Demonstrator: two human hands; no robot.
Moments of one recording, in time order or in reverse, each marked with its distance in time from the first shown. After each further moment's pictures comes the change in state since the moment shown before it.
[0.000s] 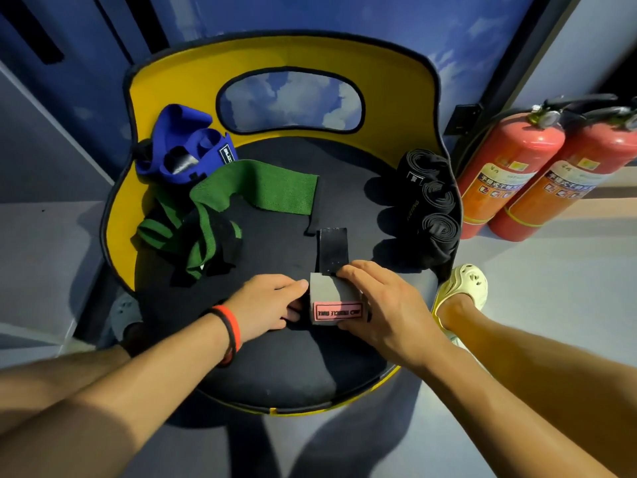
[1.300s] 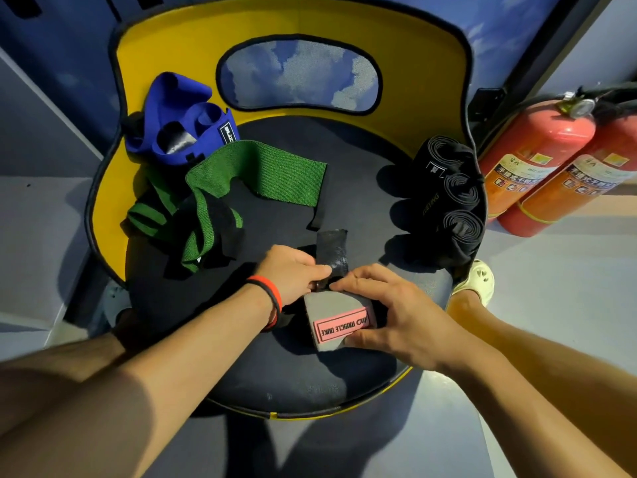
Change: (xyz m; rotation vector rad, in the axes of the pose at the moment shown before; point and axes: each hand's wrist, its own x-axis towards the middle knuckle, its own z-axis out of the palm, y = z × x) left_hand 0.050 0.014 0.014 -0.109 0.128 0.000; right_hand 0.014 0.008 -0.009 0.350 -0.272 0.079
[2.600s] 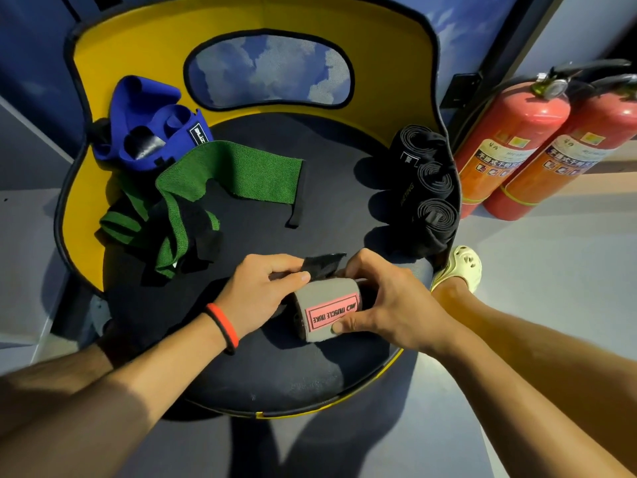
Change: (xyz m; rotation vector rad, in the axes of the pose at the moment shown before) left_hand -0.013 -0.023 -0.009 0.008 -0.120 0.409; right_hand -0.005 0.013 -0.005 0.219 0.115 0.202
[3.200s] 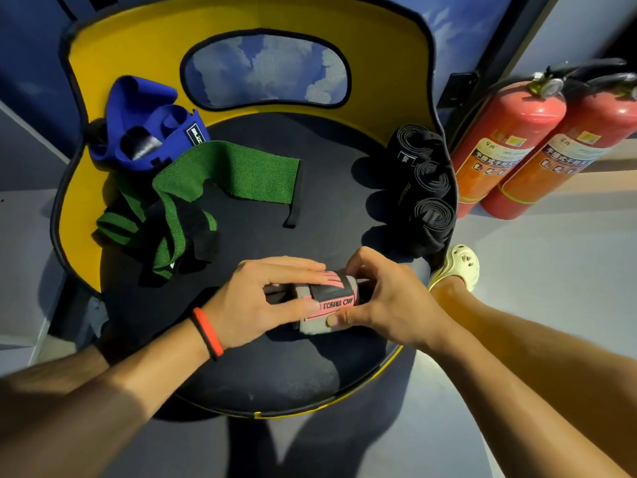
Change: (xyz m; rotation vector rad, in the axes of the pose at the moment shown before) left_hand -0.013 0.009 -0.011 0.191 -0.213 0.367; right_hand -0.001 -0.010 0.000 -0.051 0.077 0.049
